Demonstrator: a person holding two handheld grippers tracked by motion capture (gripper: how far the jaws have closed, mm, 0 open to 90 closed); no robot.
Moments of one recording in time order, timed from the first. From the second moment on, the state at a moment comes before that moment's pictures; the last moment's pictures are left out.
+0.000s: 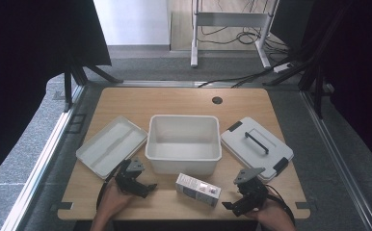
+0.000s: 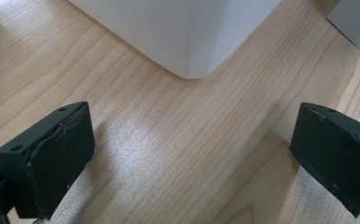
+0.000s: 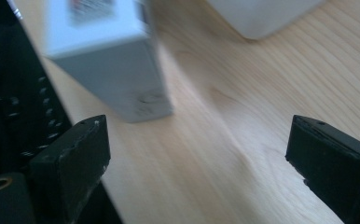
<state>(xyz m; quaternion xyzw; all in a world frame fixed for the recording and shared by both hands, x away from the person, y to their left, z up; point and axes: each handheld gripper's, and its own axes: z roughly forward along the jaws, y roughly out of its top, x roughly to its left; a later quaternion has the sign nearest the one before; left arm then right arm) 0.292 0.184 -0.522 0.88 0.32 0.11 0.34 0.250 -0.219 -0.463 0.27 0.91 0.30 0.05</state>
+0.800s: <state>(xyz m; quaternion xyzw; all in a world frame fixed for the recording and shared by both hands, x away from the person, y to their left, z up) 0.289 0.184 -0.522 0.88 0.32 0.11 0.34 0.274 -0.106 -0.451 0.14 0.98 0.12 0.03</state>
